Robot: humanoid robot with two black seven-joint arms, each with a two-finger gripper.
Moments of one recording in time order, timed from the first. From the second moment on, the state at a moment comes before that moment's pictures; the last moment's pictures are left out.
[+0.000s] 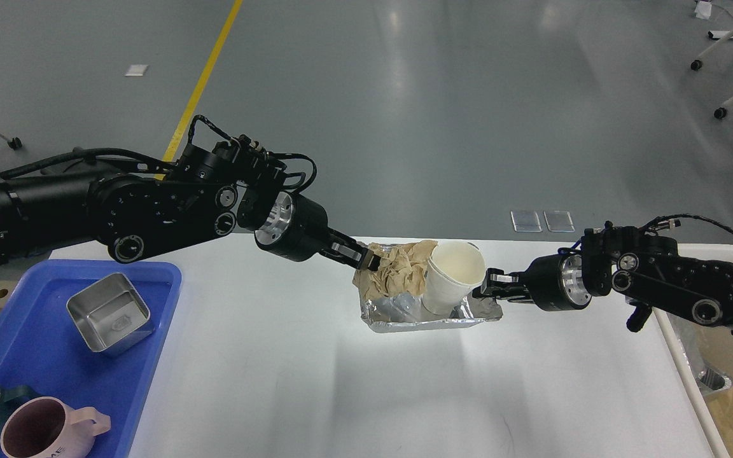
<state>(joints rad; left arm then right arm) -1.48 0.26 0.28 -1.10 1.03 -0.50 -0.24 1.02 -0.55 -0.02 1.14 -0.85 0.42 0.07</state>
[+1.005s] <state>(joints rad) -1.49 0.25 0.20 -1.04 0.95 -0.38 -0.24 1.02 -0.59 -0.01 1.12 -0.79 0.39 0.07</state>
